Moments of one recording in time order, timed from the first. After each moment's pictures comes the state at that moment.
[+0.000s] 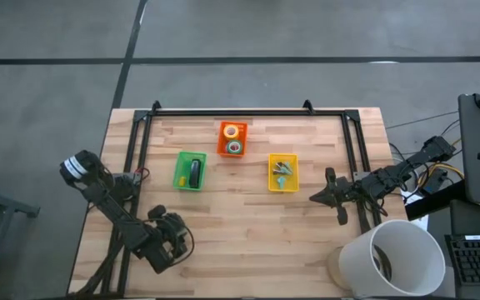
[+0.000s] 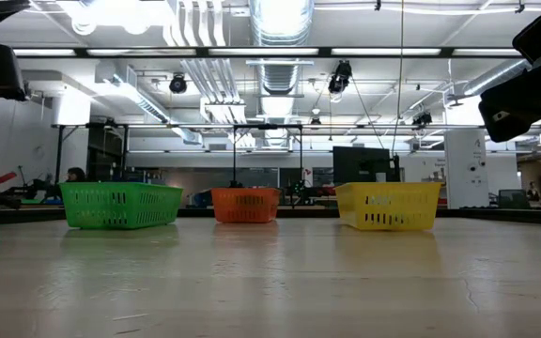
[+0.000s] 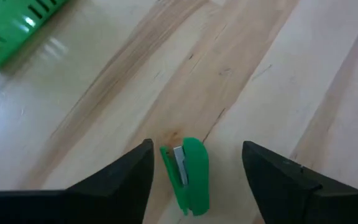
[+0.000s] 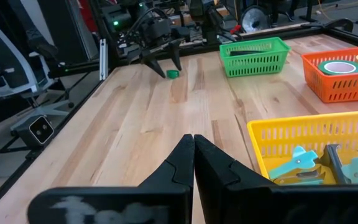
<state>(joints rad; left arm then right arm) -0.89 1.59 0.78 -0.69 -0.56 -1.47 0.49 0.25 0.02 0.04 0.37 0.30</state>
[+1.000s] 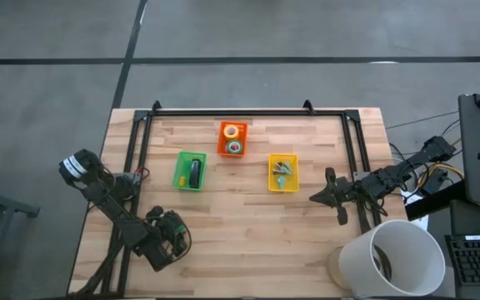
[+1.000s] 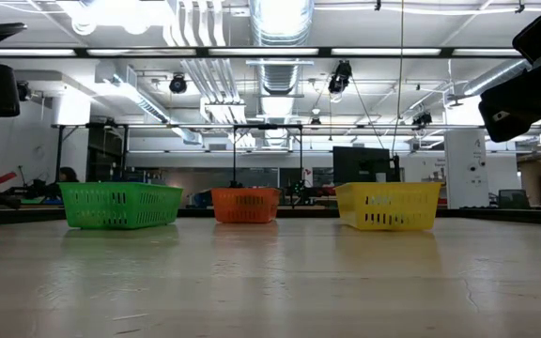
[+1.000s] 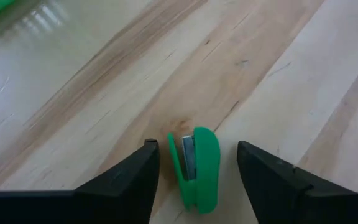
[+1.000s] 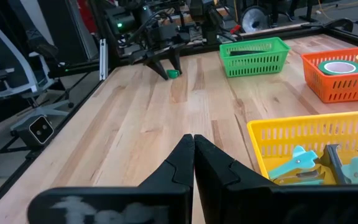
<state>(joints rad) -0.89 1.59 0.72 -0.61 -0.53 -1.61 0.49 0.25 0.02 0.04 0.37 0.30</state>
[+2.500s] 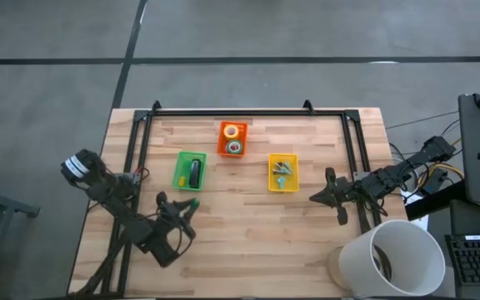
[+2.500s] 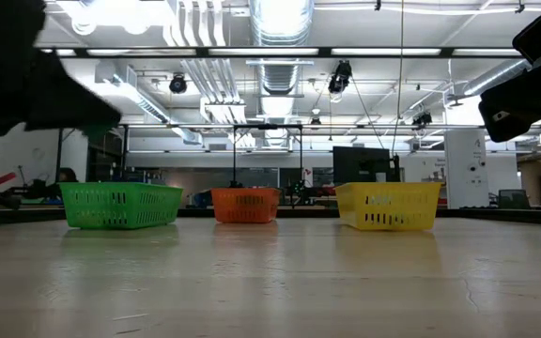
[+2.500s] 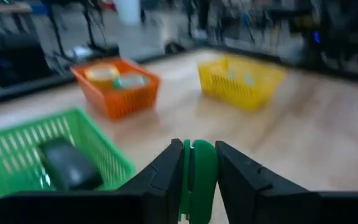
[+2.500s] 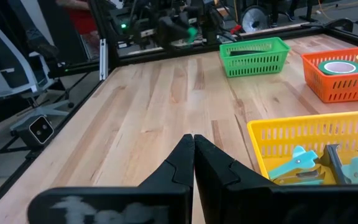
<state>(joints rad) -0.84 1.59 0.72 -0.58 -1.34 -1.58 0.49 0.25 0.02 0.04 0.37 0.30</state>
